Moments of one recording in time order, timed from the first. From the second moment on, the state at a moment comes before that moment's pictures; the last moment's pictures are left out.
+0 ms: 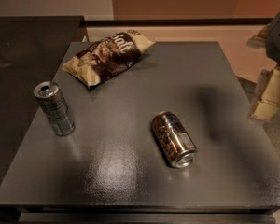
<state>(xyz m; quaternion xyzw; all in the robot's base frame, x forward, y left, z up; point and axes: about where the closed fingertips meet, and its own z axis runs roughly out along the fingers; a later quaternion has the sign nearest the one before) 0.438 -0.217 0.976 -0.60 0.78 -0.03 0.16</state>
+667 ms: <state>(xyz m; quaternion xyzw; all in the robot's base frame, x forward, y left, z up) 0.439 -0.205 0.977 -0.59 0.79 -0.04 0.16</state>
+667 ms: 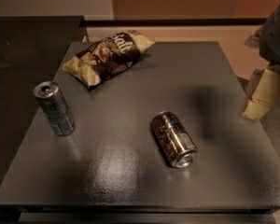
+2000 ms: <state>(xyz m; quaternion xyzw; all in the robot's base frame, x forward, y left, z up) 0.444 -0.123 0.929 -0.41 0.91 -0.04 0.07</state>
